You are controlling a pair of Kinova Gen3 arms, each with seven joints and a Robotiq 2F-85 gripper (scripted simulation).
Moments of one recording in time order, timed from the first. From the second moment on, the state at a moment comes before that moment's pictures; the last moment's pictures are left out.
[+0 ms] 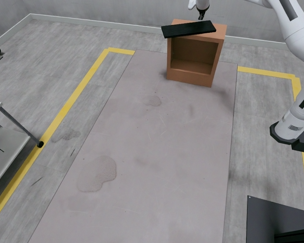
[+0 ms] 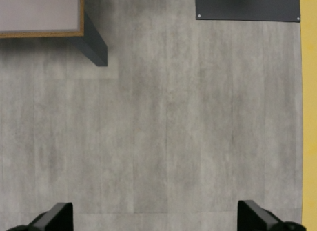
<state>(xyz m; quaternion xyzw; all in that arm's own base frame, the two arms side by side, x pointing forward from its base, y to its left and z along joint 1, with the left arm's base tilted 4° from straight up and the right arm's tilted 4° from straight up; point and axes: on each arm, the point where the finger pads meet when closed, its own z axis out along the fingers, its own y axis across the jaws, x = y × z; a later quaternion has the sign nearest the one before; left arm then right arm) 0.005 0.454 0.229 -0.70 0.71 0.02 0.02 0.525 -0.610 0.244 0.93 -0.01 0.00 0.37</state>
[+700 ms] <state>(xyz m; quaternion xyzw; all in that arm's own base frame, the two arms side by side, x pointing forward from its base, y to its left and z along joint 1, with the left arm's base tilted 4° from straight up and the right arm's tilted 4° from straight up) 0.005 0.454 0.229 -0.70 0.71 0.02 0.02 0.525 -0.611 0.220 0.93 -0.01 0.00 0.37</state>
